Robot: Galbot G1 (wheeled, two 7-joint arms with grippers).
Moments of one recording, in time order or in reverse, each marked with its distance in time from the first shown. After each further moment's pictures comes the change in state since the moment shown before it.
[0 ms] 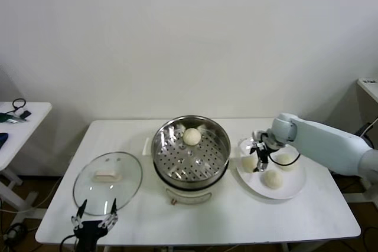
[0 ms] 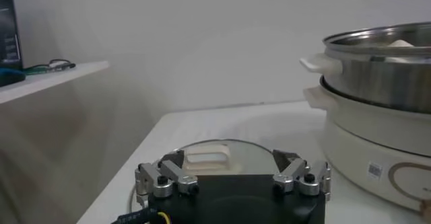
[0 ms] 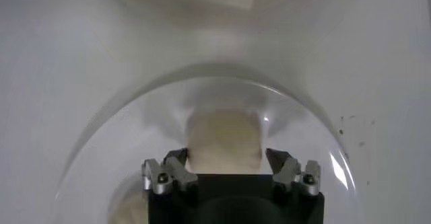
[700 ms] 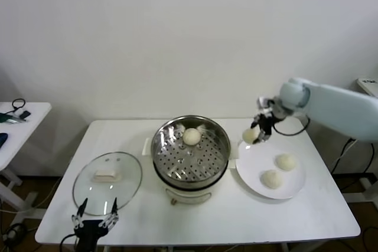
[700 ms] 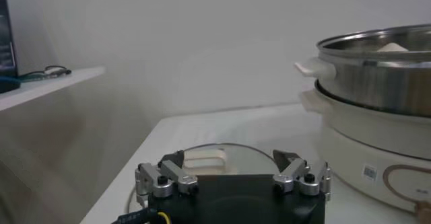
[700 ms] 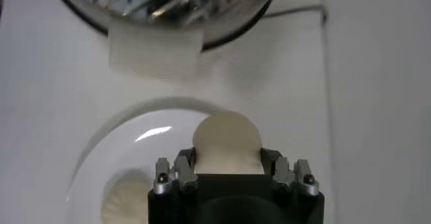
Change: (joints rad) left arm 0.005 0.015 0.010 -0.010 0.006 -0.004 -0.002; right arm 0.572 0.017 -0.295 0.170 0.340 -0.018 -0.078
